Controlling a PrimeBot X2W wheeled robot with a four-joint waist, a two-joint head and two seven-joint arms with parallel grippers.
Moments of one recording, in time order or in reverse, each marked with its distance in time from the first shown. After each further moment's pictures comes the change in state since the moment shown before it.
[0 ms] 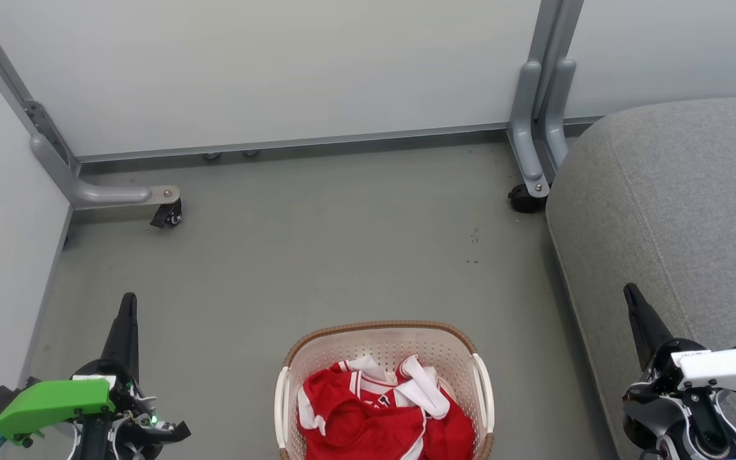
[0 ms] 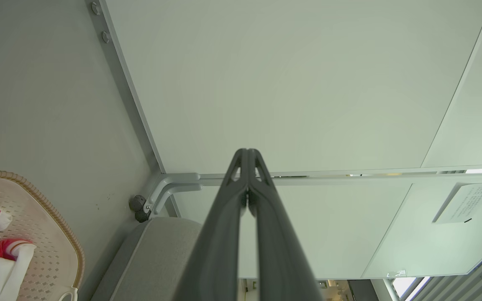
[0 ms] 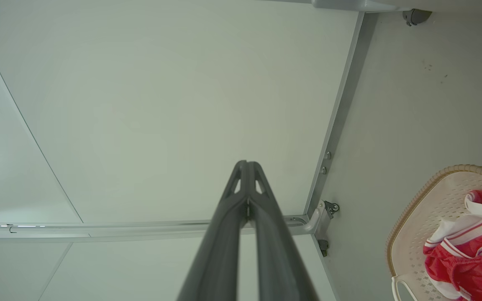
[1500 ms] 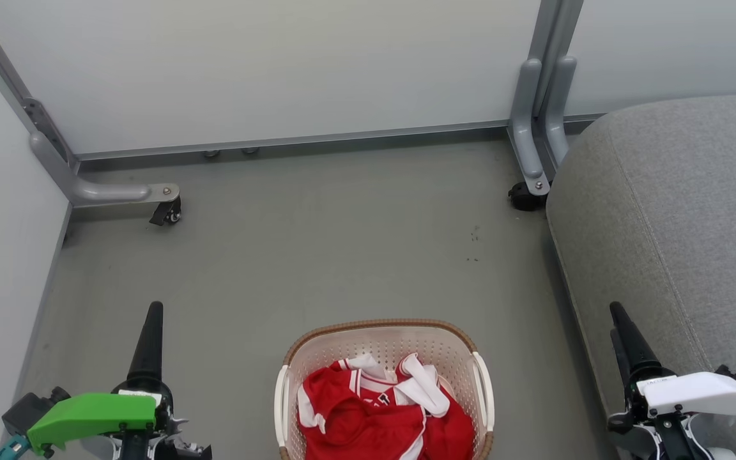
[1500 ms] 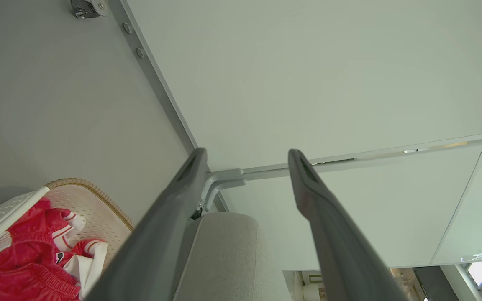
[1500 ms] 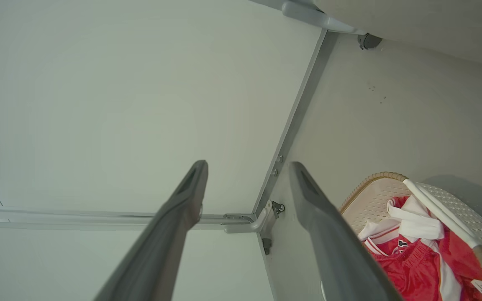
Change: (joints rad) left arm 0.043 -0.008 -0.077 0.016 0.206 0.002 -0.086; right arm 0.044 0.016 0.049 0.040 -0.214 0.000 -0.085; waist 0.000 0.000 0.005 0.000
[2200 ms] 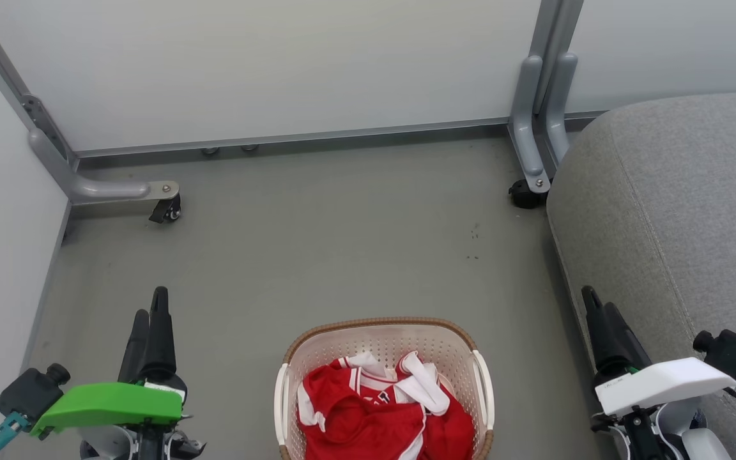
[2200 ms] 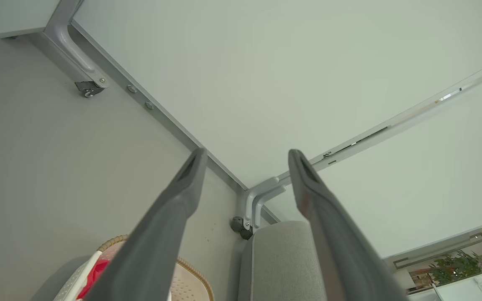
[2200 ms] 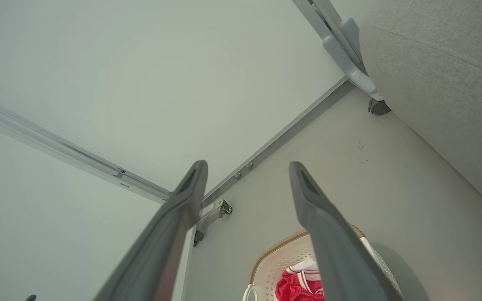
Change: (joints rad) left arm 0.005 0.000 -0.016 -0.066 0.371 0.001 -0.080; right arm 0.010 -0.004 0.065 -0.103 -0.478 0.000 -0.081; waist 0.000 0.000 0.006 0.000
